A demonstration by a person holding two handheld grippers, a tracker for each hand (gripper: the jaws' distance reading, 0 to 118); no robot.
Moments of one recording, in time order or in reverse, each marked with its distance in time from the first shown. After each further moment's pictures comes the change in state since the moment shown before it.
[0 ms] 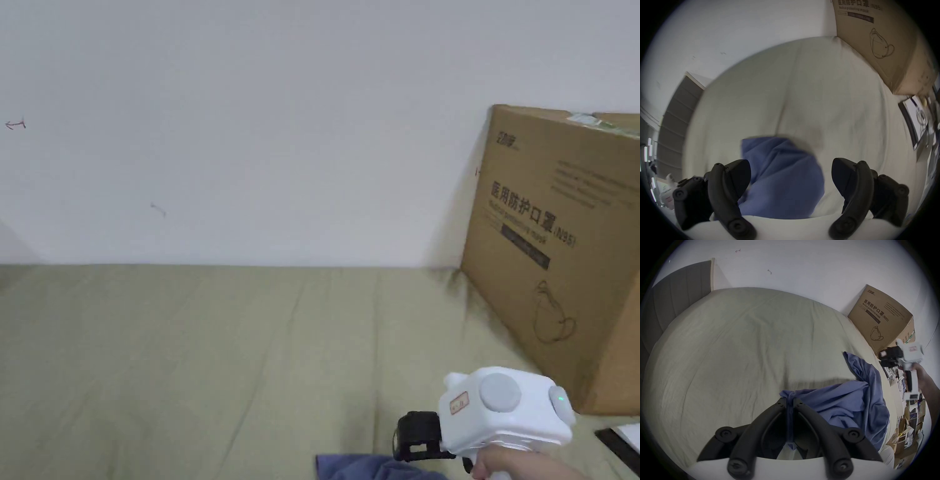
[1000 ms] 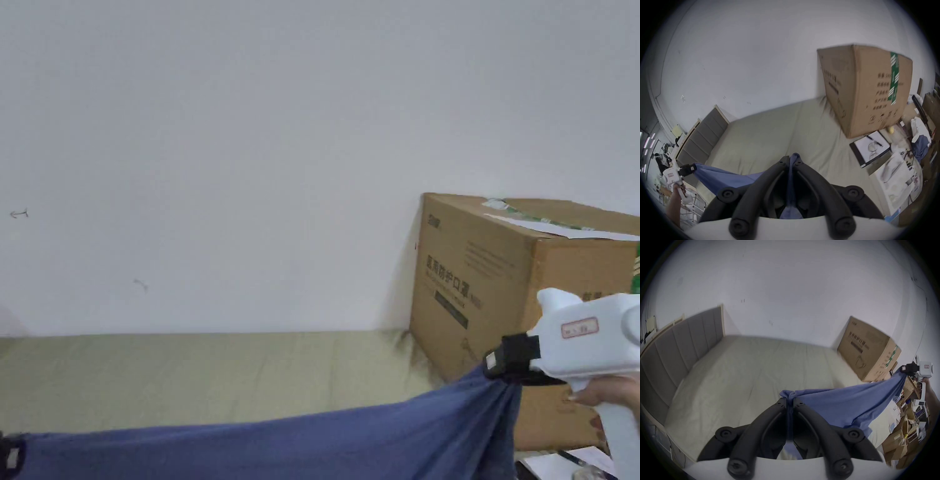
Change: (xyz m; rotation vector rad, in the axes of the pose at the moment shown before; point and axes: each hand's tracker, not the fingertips) left arm 0.043 0.065 0.256 0.362 0.020 -0.109; right arm 0.083 -0.088 0.380 0.495 0.137 0.001
